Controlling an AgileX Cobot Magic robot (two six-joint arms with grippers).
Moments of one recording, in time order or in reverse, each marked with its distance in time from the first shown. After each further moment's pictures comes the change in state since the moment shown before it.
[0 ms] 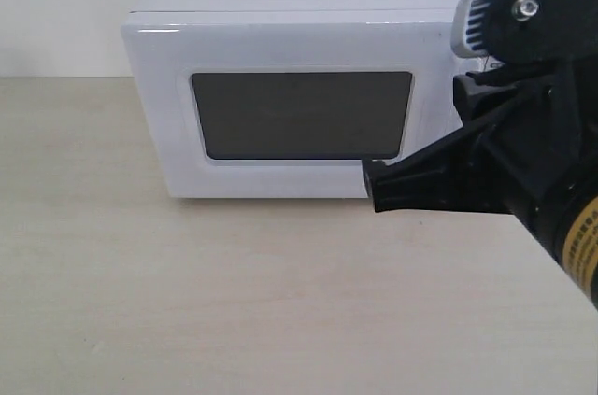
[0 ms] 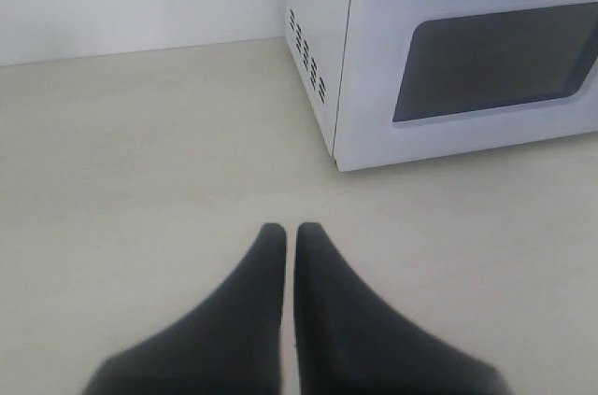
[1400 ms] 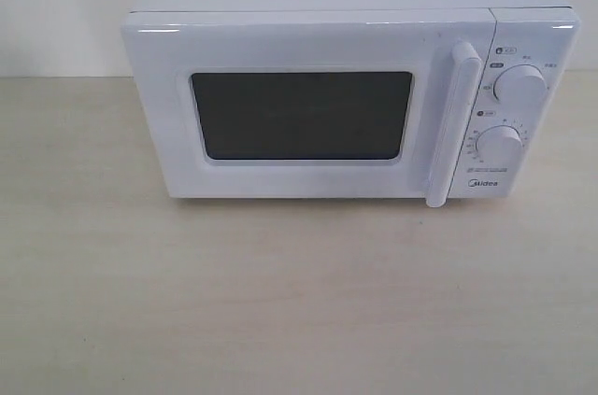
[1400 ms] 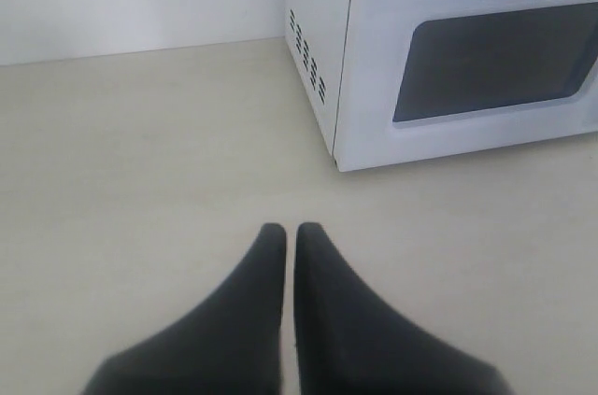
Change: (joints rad) left arm 0.000 0.000 0.000 0.000 0.000 0.000; right arm -1.280 -0.790 0.344 0.500 -1.184 -0.756
